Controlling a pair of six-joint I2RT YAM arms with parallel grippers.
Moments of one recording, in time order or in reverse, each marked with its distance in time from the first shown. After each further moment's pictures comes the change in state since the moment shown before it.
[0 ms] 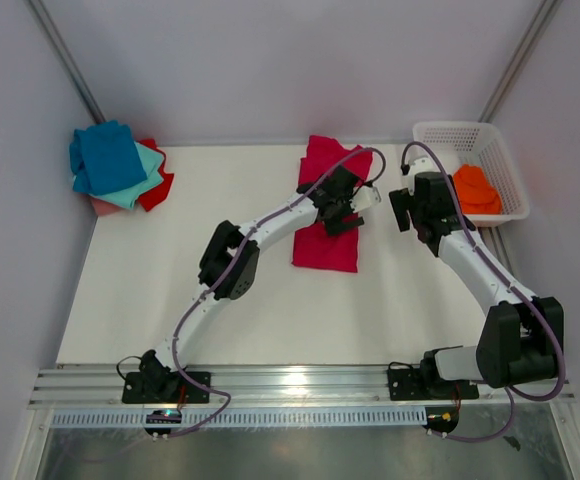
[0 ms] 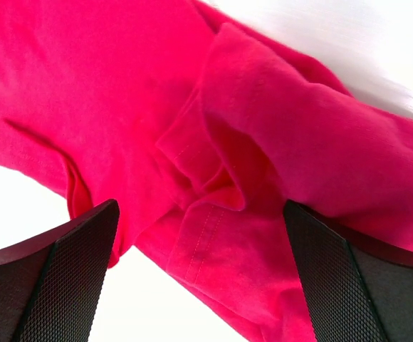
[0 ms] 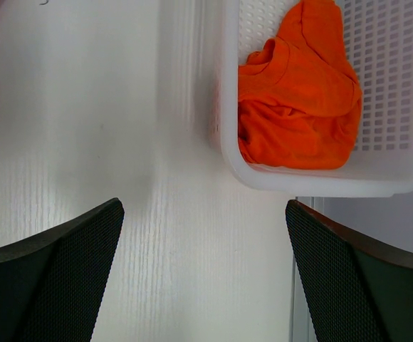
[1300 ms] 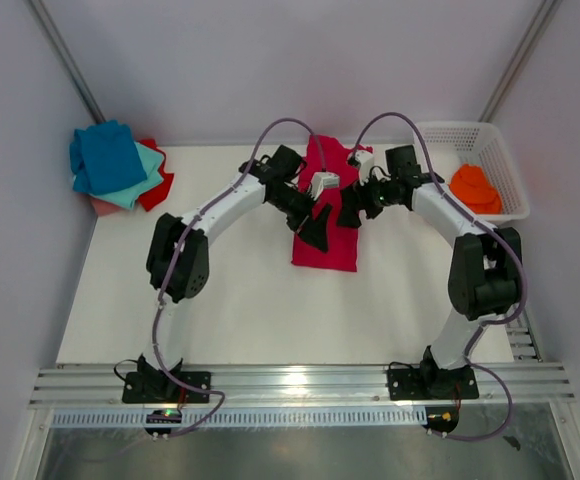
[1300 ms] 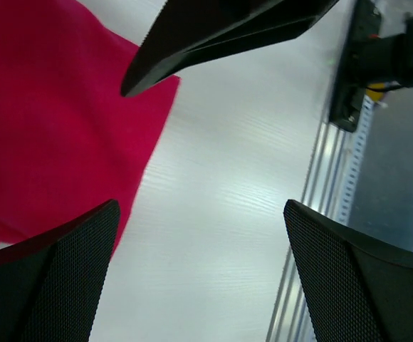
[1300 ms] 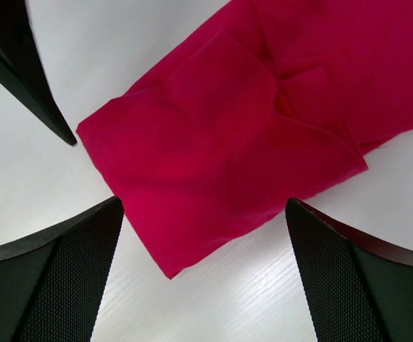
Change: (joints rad) left arm 0.190 -0.402 -0.352 -0.222 0.903 -0.384; right arm 0.041 0.401 0.375 -0.225 -0.973 -0.051
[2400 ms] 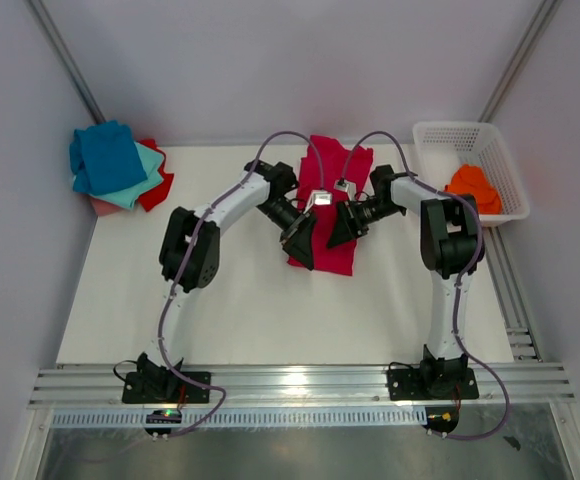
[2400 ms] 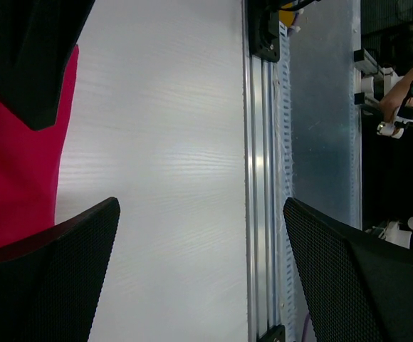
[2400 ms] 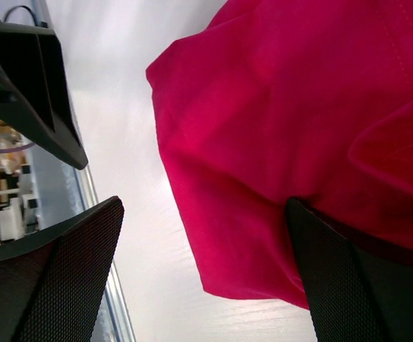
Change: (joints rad) left arm 0.037 0.194 0.107 -0.489 0.356 0.481; right arm -0.002 0.428 0.220 -0.372 -0.405 -0.122
